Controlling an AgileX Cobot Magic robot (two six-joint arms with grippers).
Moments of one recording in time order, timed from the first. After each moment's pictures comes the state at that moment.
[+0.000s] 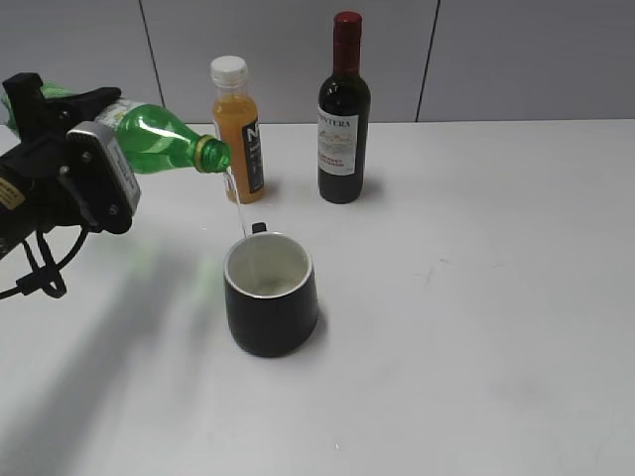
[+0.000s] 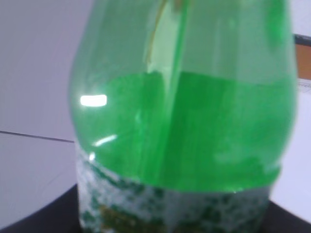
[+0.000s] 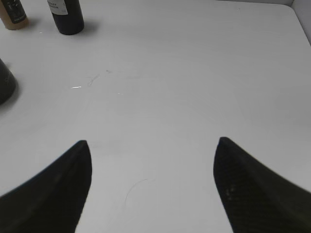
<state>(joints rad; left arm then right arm) -0.28 1.78 -0.54 -0.06 -1.14 1.45 0.09 0.00 -0.41 0.08 0.95 -0.07</state>
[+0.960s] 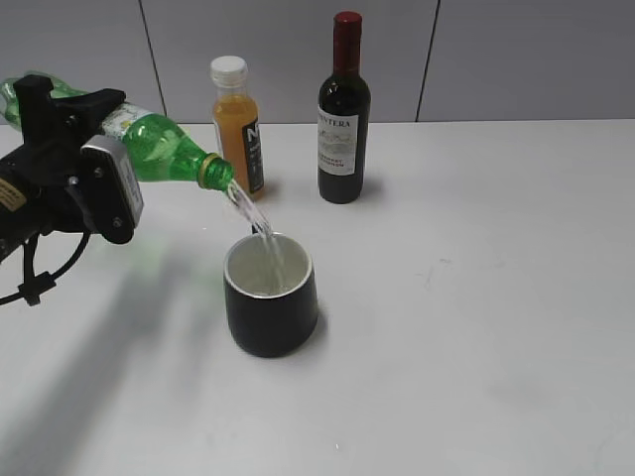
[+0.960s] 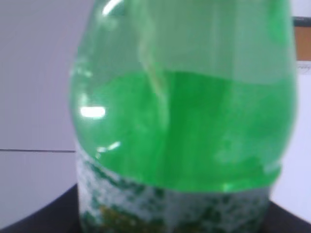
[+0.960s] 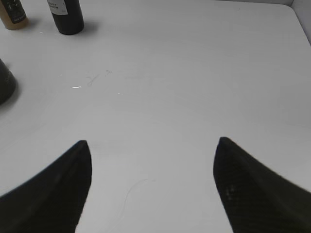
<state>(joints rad) -0.28 1.79 -0.54 -0.06 -1.15 1.58 0.09 0.00 -0.41 0.08 0.95 -0.07</state>
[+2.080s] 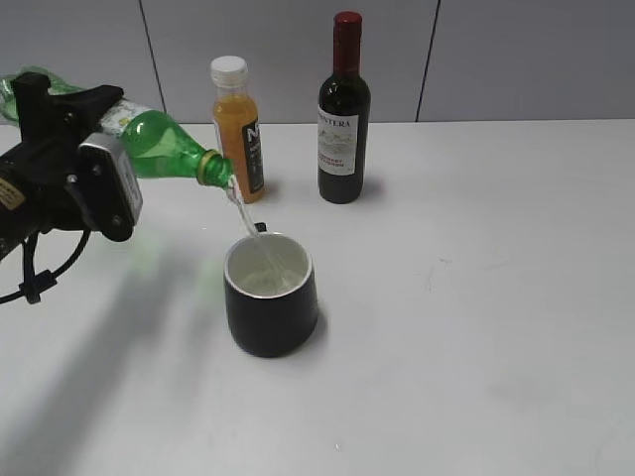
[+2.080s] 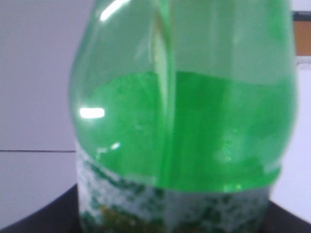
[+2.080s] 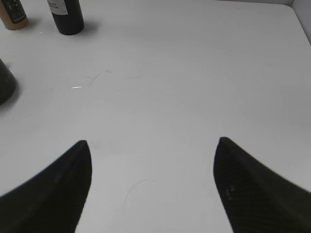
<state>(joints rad) -0.28 1.79 -0.54 -0.06 -1.16 1.59 0.09 0.00 -0.41 0.08 0.95 -0.07</state>
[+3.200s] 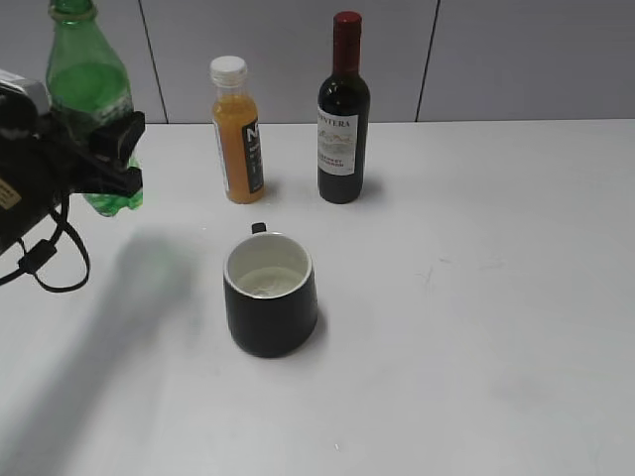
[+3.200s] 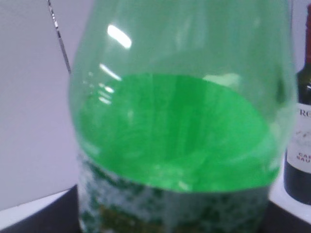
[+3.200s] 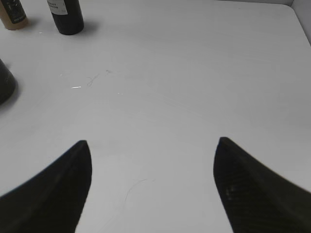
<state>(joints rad) -0.26 1.79 -0.54 -0.04 -1.16 0.18 0.09 0.00 -0.41 0.08 0.95 -0.07</state>
